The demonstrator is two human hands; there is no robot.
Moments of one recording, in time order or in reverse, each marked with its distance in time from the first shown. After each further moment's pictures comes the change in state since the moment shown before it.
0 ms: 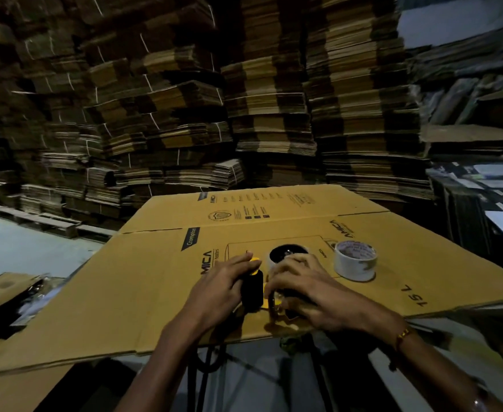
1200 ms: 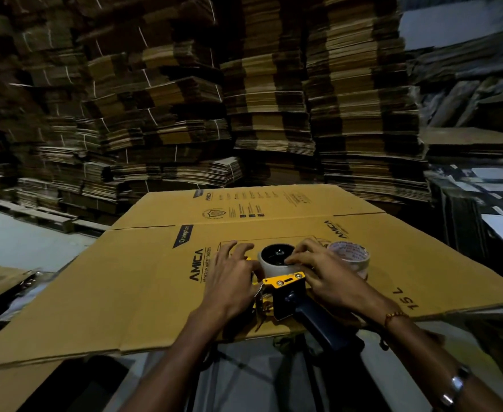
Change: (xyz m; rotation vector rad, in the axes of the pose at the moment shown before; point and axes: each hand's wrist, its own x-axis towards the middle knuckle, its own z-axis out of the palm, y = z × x) left_hand 0.029 0.029 0.031 0.330 0.077 -0.030; right_hand 0.004 0.042 -0.013 0.074 0.220 0.188
